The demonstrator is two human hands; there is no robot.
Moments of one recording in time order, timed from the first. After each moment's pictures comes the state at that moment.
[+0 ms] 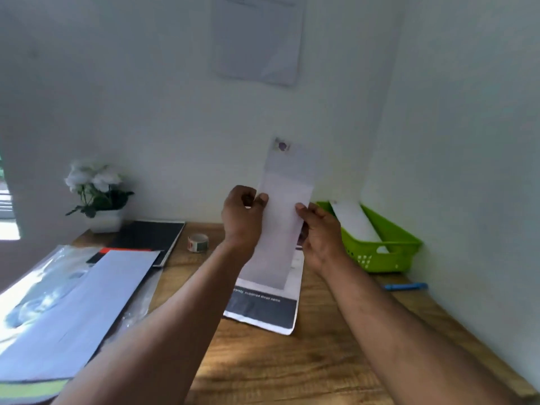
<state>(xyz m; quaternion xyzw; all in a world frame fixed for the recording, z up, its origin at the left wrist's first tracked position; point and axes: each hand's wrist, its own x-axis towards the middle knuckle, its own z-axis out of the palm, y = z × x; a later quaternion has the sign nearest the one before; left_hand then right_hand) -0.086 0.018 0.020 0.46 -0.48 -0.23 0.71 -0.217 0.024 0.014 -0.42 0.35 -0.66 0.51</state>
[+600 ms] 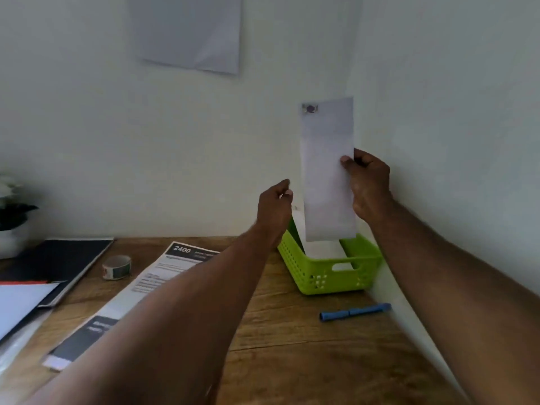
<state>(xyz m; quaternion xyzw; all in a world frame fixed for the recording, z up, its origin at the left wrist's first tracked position) -0.253 -0.096 0.037 0.37 -0.52 -0.42 0.65 -0.398 -0.083 0.104 -0.46 0.43 -0.73 0.26</state>
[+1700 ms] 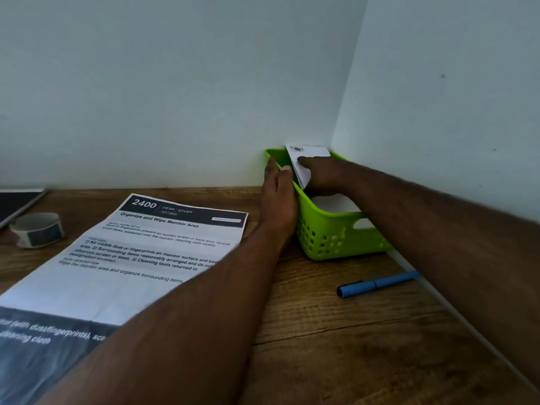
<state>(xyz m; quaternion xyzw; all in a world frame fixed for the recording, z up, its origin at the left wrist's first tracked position) -0.284 -0.142 -0.067 0.37 -0.47 -0.46 0.66 -0.374 -0.160 0.013 -0.73 0.68 0.00 -0.02</state>
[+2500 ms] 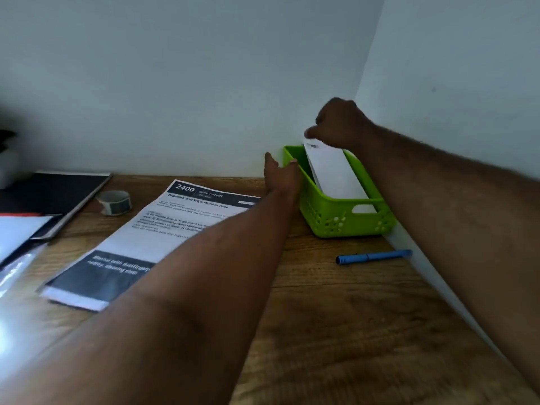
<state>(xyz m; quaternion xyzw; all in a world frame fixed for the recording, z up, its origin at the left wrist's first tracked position) -0.255 -0.127 -0.032 0.45 -0.38 -0.51 0.63 -0.353 -0.126 0.084 -0.72 0.65 -0.23 -0.06</state>
